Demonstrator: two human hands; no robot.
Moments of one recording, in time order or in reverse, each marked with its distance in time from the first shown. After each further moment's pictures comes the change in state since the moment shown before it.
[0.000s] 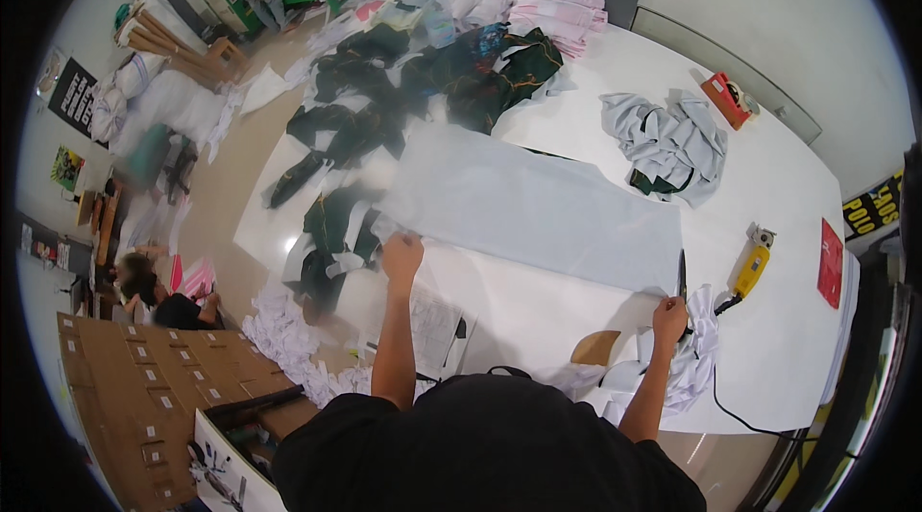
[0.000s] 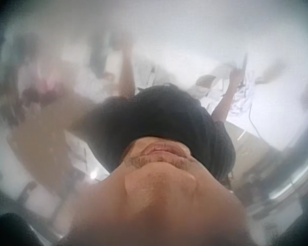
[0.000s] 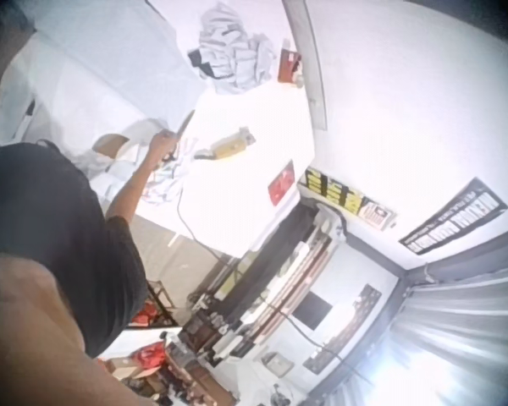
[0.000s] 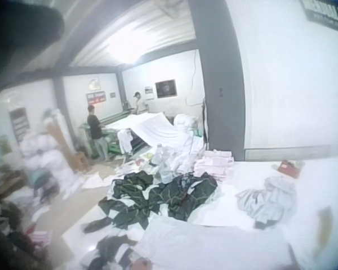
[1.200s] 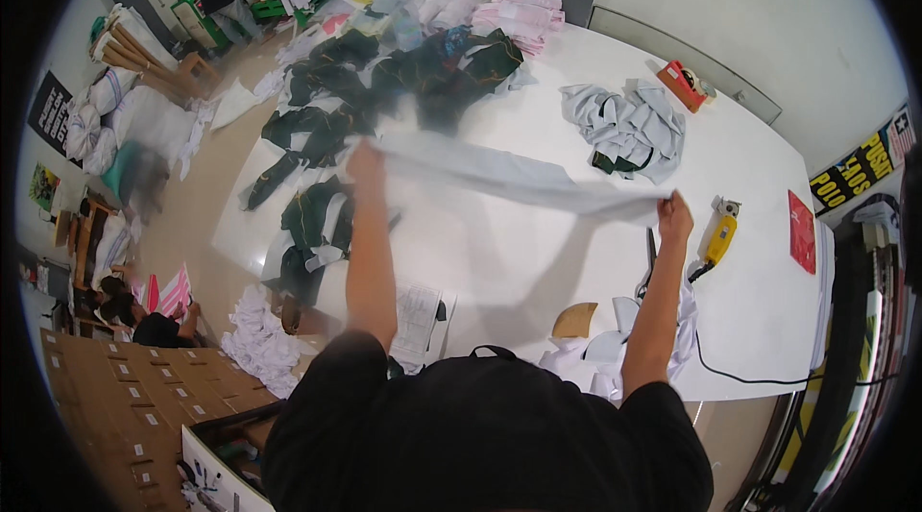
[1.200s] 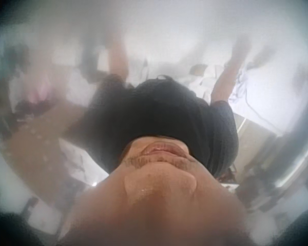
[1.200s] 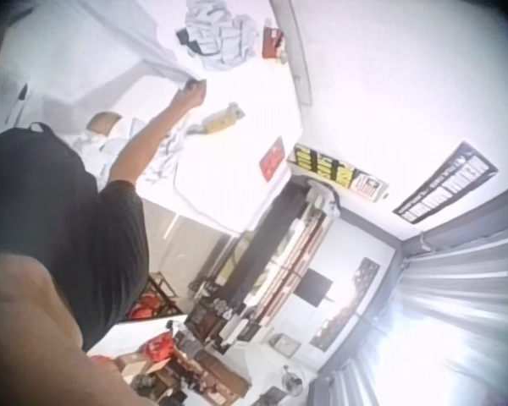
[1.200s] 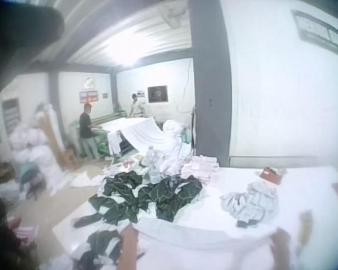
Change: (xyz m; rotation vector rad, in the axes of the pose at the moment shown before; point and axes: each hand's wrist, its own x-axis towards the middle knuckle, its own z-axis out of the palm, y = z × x) left_hand 0.262 -0.023 0.080 -0.819 0.255 0.236; right_hand 0.179 -0.061 -0.008 1.734 -0.124 0.333
